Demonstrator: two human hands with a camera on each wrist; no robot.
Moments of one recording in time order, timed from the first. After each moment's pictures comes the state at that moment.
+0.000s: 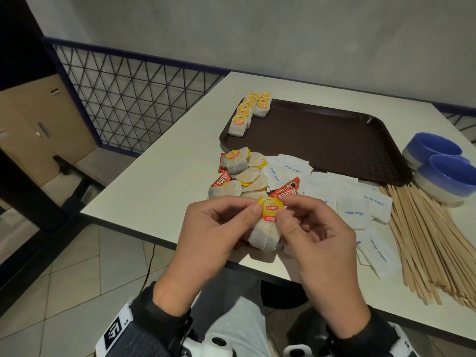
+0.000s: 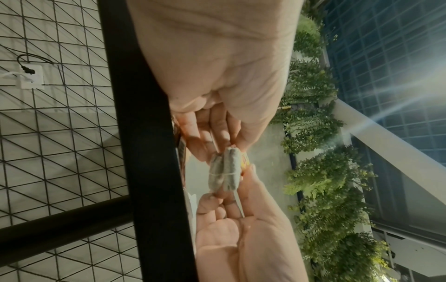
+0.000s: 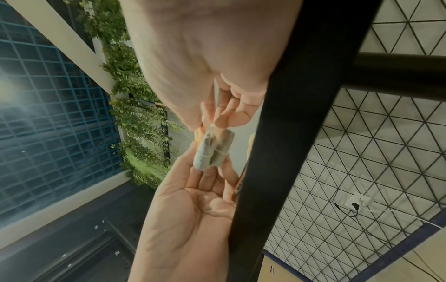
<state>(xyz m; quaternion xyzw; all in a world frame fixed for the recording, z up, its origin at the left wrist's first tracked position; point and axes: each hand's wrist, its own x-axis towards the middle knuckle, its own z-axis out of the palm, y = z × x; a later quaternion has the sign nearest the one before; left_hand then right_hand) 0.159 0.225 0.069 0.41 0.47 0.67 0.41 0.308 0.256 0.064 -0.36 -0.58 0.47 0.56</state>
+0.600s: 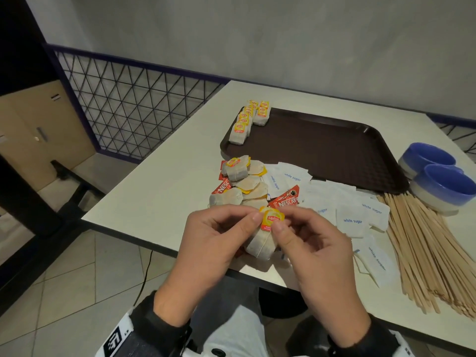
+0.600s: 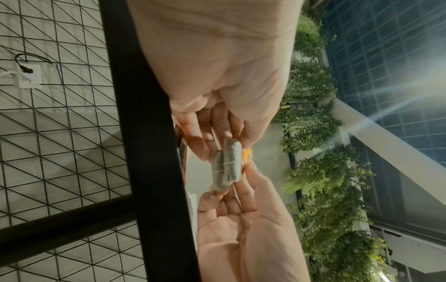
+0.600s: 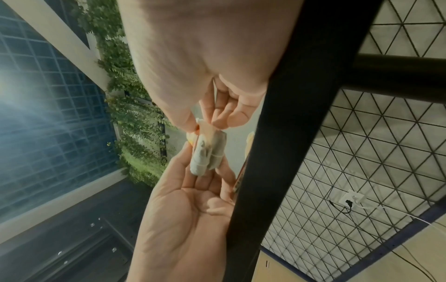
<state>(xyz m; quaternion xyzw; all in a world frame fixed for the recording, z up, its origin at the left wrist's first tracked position) 0.157 0.221 0.067 0.43 0.48 0.66 0.38 0.309 0.250 0.064 -0.38 -0.60 0.46 0.53</state>
